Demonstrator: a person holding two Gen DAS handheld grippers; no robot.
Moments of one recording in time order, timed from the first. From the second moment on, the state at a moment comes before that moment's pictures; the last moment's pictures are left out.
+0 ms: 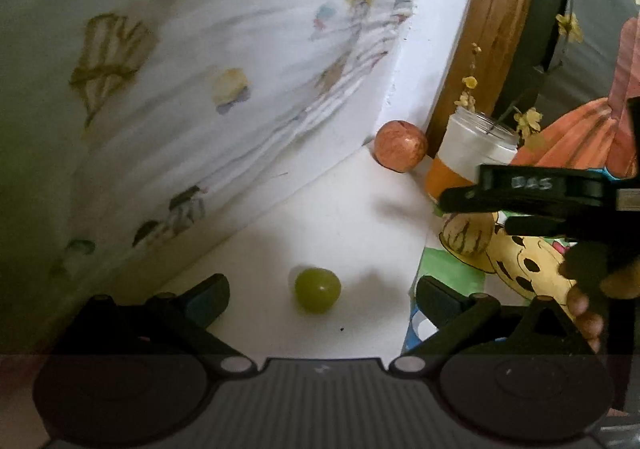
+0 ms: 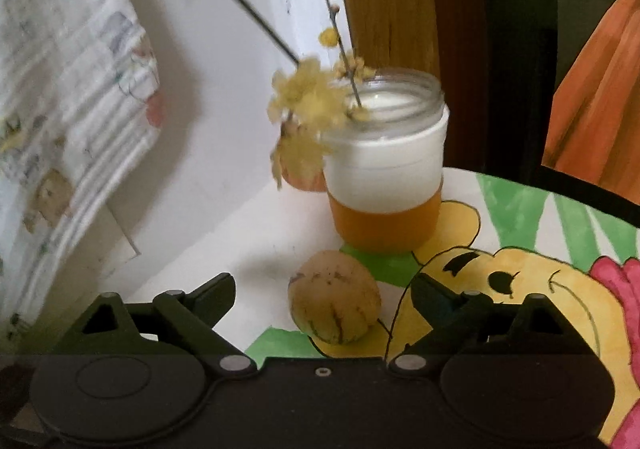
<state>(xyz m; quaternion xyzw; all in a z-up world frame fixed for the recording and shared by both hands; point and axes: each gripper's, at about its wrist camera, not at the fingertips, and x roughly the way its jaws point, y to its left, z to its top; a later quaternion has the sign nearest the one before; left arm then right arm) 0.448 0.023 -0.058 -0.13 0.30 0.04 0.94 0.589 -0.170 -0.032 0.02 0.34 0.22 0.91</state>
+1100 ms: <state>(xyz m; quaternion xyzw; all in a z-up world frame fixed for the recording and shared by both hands) 0.444 0.035 -0.061 -0.18 0.28 0.02 0.94 0.587 -0.151 -0.047 -0.04 0.32 0.19 0.93</state>
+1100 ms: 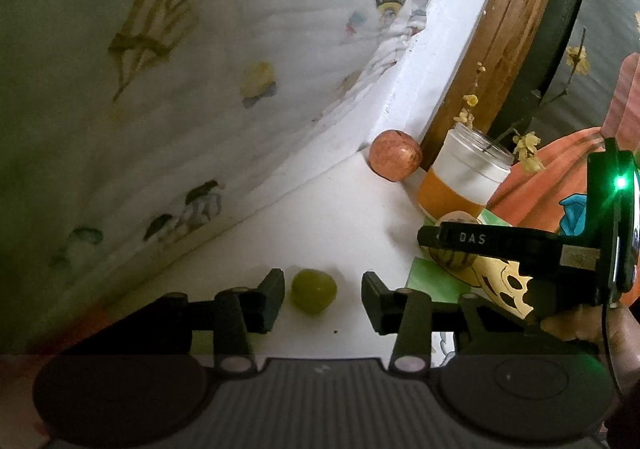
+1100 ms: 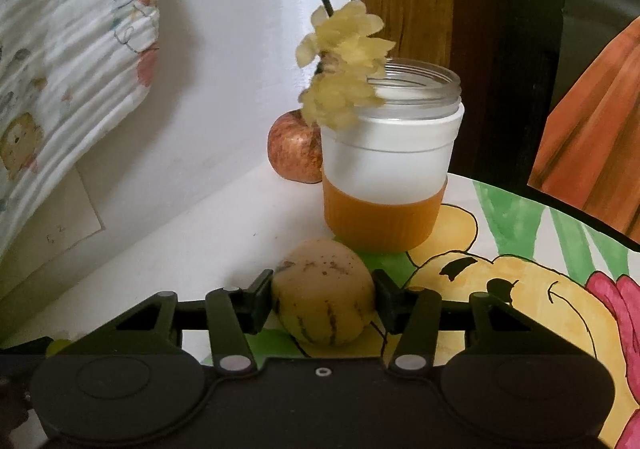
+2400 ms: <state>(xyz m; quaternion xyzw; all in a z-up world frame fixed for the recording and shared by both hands) 0.442 0.026 -0.057 -0.20 0.28 0.00 0.94 0.536 -0.160 -0.022 -0.03 0.36 0.22 0.91</state>
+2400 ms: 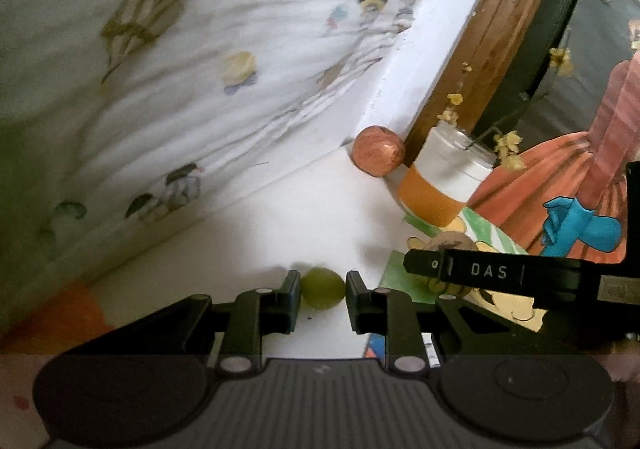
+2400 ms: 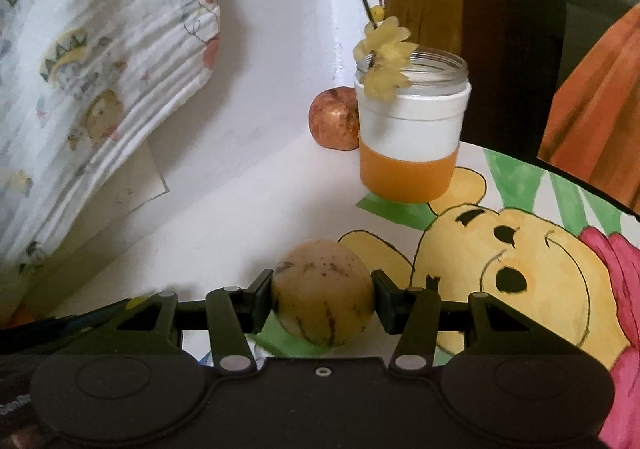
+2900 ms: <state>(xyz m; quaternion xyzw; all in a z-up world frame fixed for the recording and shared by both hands) 0.428 0.012 -0.028 -0.19 0.26 -0.02 0.95 0.477 -0.205 0.028 0.00 0.35 0.22 0.91</state>
